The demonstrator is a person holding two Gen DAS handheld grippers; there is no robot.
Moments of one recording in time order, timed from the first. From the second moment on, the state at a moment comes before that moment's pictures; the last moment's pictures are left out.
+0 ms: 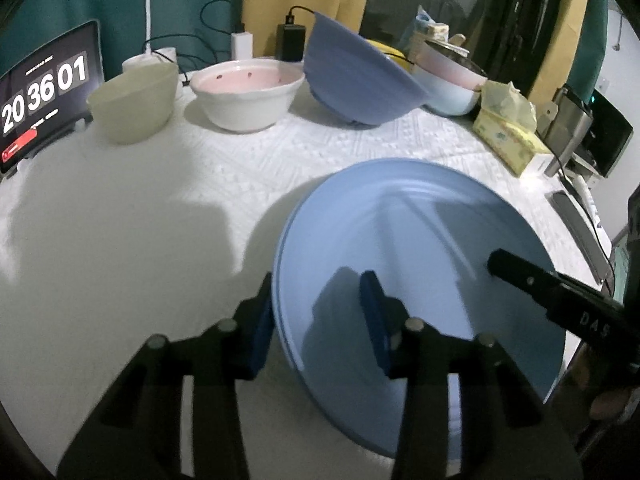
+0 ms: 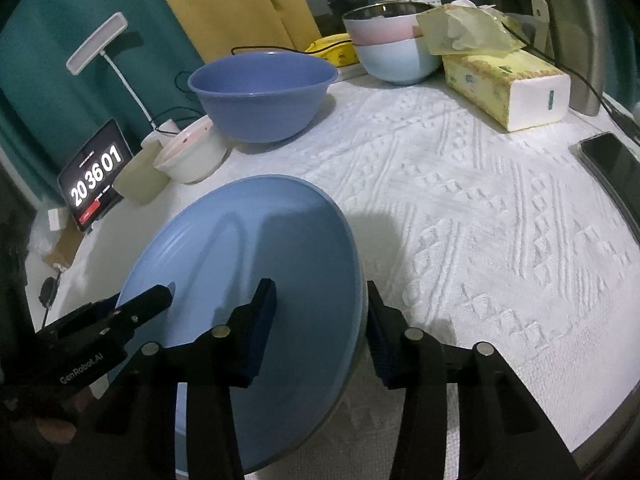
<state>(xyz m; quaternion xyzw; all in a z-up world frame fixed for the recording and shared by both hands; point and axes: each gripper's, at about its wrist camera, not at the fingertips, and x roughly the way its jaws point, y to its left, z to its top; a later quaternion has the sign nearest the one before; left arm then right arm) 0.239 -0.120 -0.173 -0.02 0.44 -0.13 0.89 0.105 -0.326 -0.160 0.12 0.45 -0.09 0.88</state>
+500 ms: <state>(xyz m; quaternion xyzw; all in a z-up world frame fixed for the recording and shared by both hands) 0.227 -0.088 -0.150 -0.02 0.41 -0.11 0.91 0.119 -0.296 -0.138 0.10 0.43 -0.07 0.89</state>
